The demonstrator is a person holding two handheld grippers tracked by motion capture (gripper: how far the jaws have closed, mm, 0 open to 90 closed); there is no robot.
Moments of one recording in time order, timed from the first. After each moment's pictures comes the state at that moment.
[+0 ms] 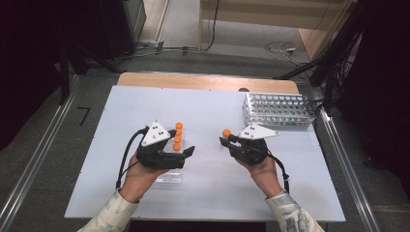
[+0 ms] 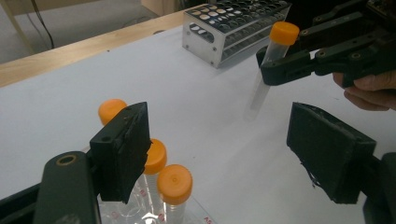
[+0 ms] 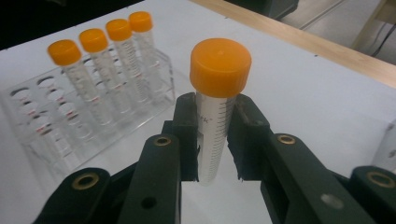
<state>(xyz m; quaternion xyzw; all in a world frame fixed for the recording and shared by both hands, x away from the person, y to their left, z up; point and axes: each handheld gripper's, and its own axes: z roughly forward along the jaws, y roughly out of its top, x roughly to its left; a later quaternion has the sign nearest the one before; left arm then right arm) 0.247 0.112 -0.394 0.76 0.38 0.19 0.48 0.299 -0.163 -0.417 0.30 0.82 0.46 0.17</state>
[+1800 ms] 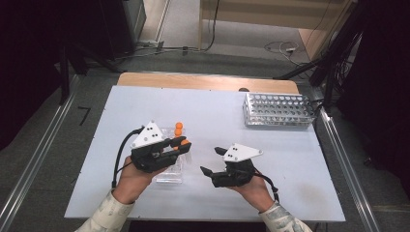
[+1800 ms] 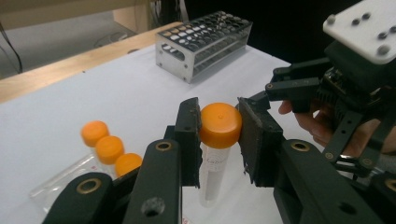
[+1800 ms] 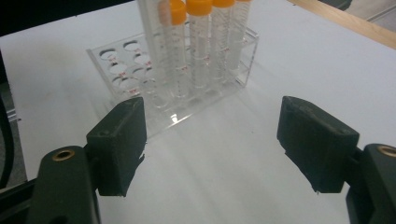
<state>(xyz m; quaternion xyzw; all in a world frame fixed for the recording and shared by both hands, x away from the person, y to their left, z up) 0.233 0.128 -0.372 0.76 0.34 0.16 0.53 0.258 -0.137 -0.434 0.23 0.85 0.45 0.14</state>
